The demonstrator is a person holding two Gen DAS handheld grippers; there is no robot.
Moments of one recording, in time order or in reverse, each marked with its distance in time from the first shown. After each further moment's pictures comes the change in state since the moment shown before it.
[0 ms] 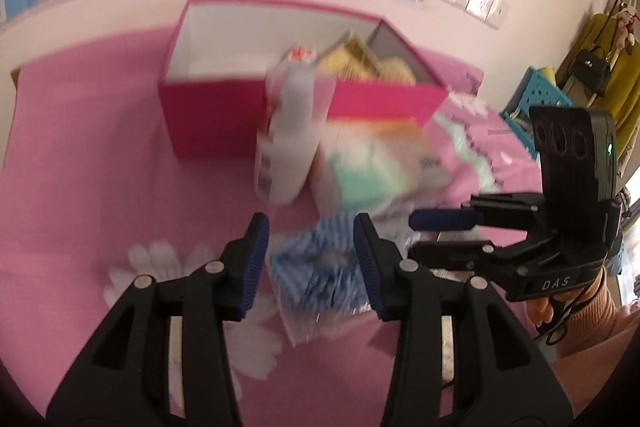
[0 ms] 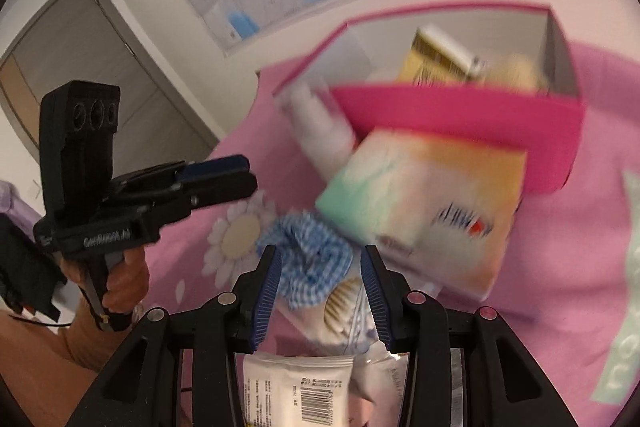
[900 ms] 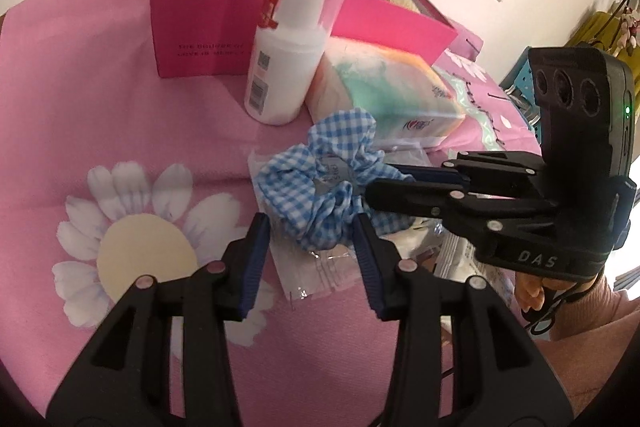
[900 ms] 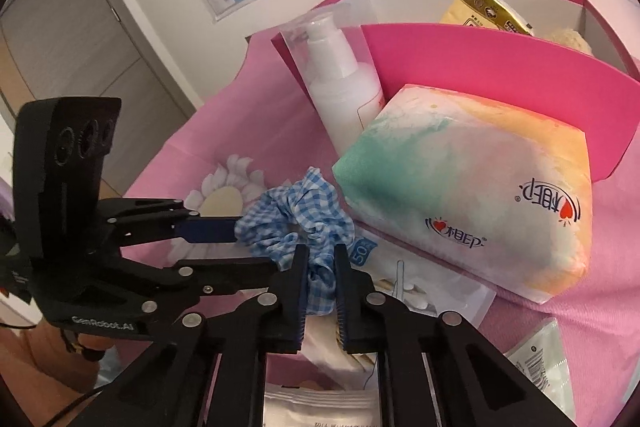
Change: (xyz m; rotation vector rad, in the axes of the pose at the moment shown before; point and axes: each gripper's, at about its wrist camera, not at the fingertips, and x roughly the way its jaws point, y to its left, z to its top) left arm 0.025 0.006 -0.036 -0.041 0.097 -0.069; right arm 0.050 0.027 -0.009 -0.068 0.045 -0.090
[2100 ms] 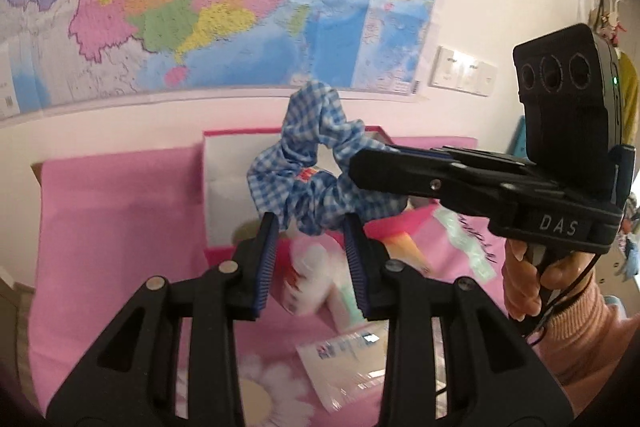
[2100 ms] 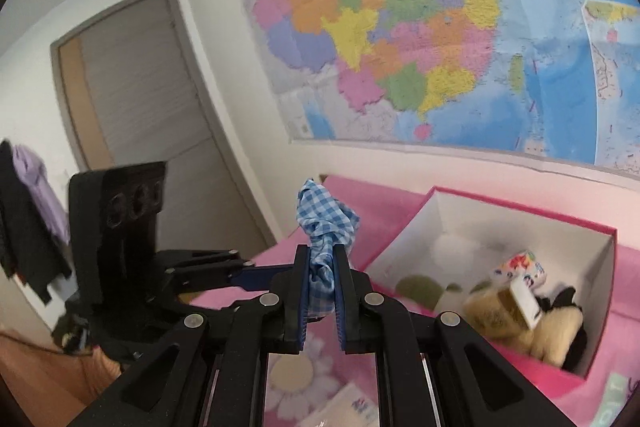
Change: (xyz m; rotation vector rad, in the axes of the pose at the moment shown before) left arm -0.095 -0.008 0.114 0.121 -0.336 0.108; right arm -0.098 0.031 0.126 -0.157 -0.361 0.167
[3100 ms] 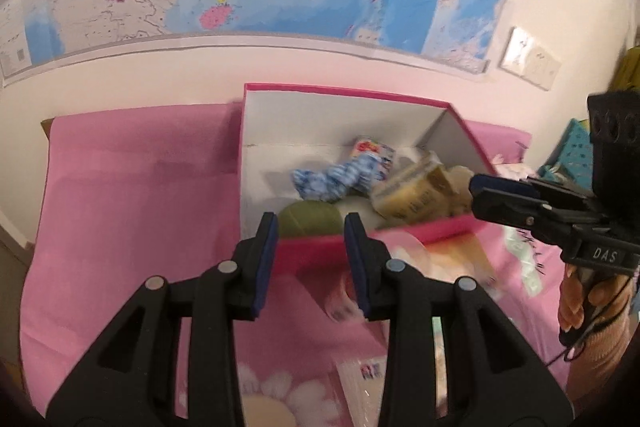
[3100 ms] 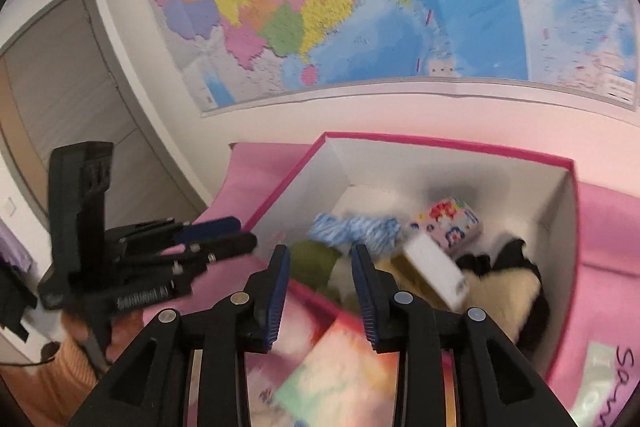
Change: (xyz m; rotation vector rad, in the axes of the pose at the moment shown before) left arm 0.047 0.031 -0.017 -0.100 0.099 0.091; right arm 0.021 -0.084 -0.030 0.140 0.143 -0.195
